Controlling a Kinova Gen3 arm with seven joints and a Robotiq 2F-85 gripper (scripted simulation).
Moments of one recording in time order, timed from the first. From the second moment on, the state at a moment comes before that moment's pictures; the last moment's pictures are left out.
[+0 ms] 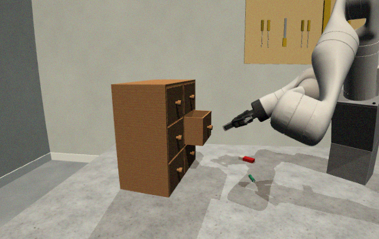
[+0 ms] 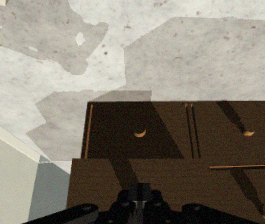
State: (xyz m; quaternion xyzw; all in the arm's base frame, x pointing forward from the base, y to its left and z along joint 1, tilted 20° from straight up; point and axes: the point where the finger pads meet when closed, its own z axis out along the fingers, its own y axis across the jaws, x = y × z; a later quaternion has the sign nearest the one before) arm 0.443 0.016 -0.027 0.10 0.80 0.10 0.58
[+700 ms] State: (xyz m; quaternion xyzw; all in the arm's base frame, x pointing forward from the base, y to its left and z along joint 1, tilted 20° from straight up) arm 0.446 0.015 -0.027 0.10 0.80 0.10 0.58
